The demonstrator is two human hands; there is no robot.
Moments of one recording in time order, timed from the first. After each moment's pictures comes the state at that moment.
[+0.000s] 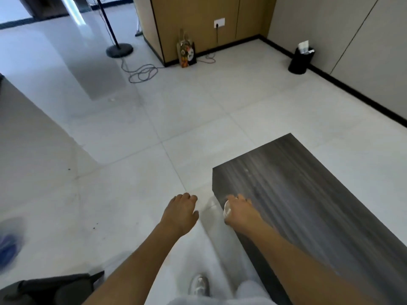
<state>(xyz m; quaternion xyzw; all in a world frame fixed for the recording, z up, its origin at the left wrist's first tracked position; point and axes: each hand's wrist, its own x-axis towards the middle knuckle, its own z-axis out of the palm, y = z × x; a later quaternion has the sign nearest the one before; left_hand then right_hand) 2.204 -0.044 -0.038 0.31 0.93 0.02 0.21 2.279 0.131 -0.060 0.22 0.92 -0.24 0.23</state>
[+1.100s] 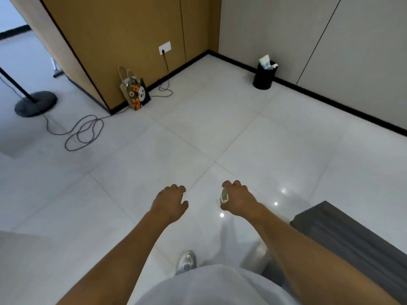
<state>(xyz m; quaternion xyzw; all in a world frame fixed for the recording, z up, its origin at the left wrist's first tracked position) 1.455 0.183 -0.040 0.42 0.88 0.00 0.24 1.602 0.343 -0.049 0.36 0.87 -0.28 0.17</state>
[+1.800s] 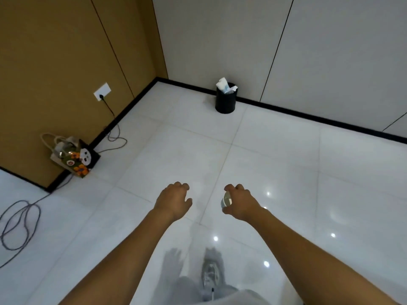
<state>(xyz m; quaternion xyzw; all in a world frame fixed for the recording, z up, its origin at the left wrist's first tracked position) 1.172 0.634 -0.025 0.54 0.81 0.00 0.23 1.361 0.732 -0.043 0.48 0.80 -0.33 0.12</state>
